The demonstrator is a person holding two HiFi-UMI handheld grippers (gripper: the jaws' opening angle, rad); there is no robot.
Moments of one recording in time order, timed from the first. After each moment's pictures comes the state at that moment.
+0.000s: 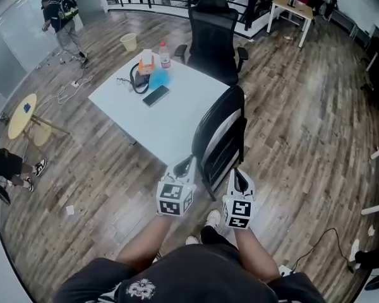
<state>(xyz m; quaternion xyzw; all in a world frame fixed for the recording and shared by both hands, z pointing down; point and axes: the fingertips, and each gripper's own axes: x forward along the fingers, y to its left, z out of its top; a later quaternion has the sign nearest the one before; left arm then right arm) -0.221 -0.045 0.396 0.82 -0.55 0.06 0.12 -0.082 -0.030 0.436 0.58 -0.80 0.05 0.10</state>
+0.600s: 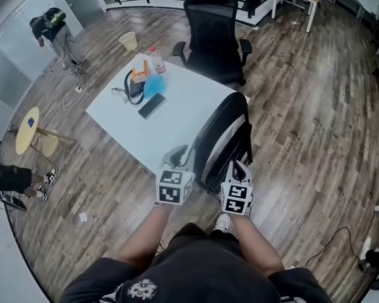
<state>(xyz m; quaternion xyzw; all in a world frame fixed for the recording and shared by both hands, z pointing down) -0.212 -0.188 0.410 0.80 -0.55 0.19 0.13 -0.069 -0.180 0.504 0.59 -0.78 0.14 0.14</state>
